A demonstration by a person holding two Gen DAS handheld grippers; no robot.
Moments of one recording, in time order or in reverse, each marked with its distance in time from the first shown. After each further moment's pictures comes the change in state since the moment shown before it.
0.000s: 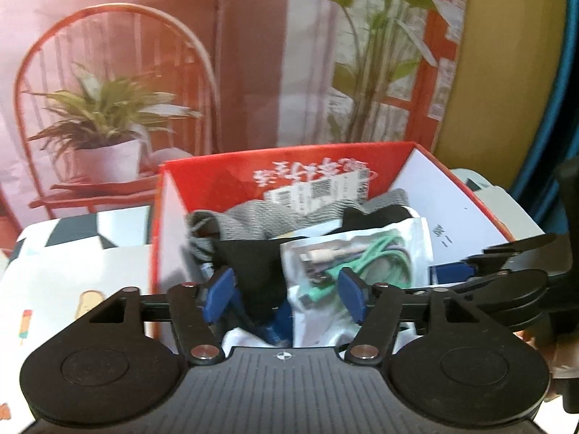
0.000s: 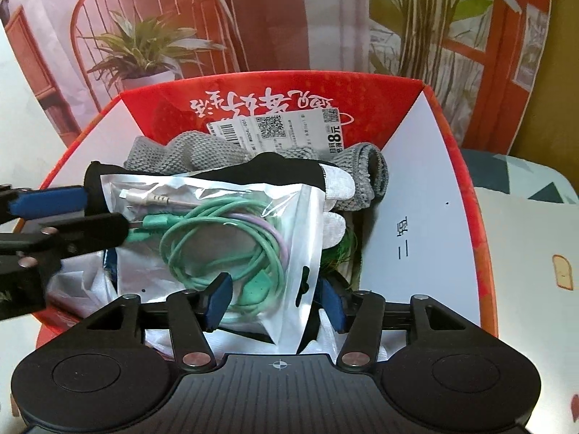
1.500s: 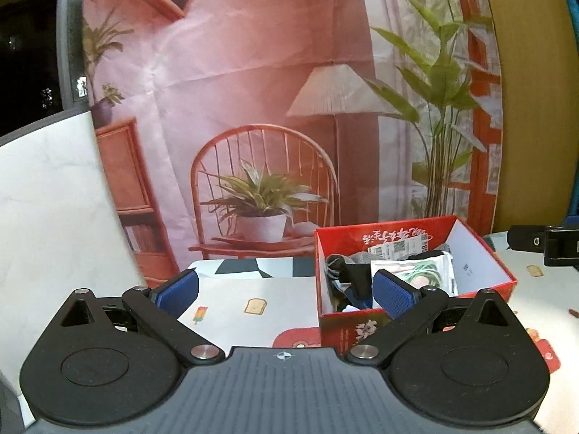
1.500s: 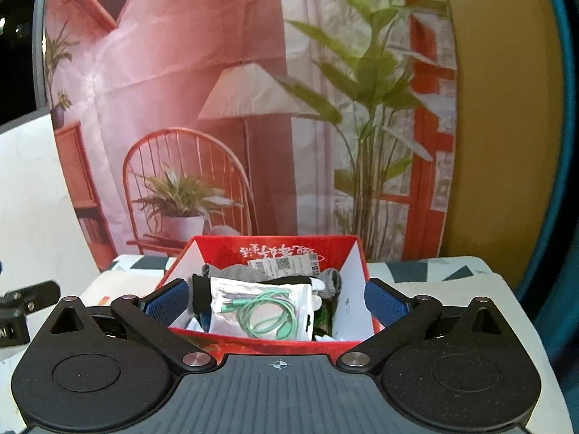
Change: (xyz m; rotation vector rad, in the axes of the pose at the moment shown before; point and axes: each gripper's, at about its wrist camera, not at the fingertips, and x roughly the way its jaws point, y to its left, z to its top) left arm -0.247 -0.046 -0.051 -0.039 -0.280 0.402; right arm -0.245 0.052 -0.078 0.025 -0.492 -0.057
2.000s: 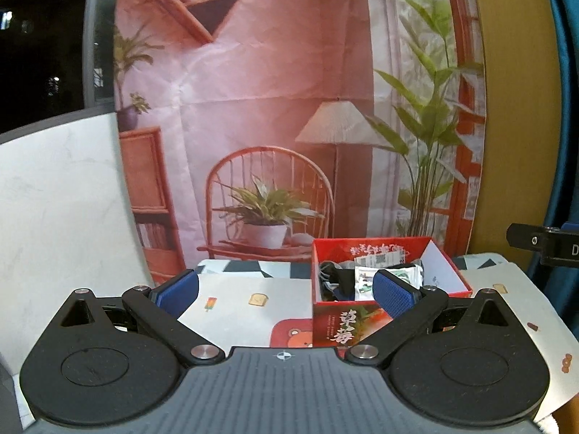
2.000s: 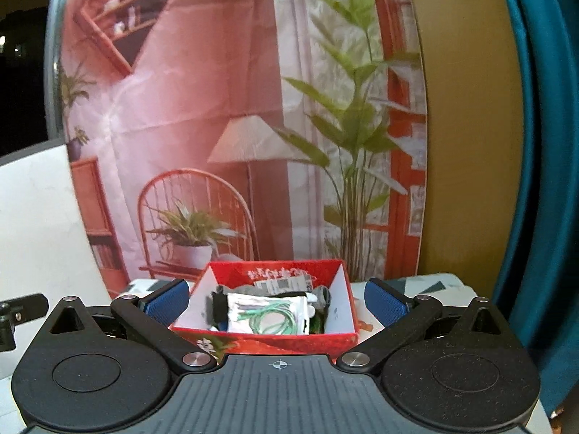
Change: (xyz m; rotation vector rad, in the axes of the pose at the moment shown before) left arm -0.118 0.027 -0.001 -0.074 -0.047 -0.012; right arm -0.124 0.019 0.001 -0.007 -0.114 -0.011
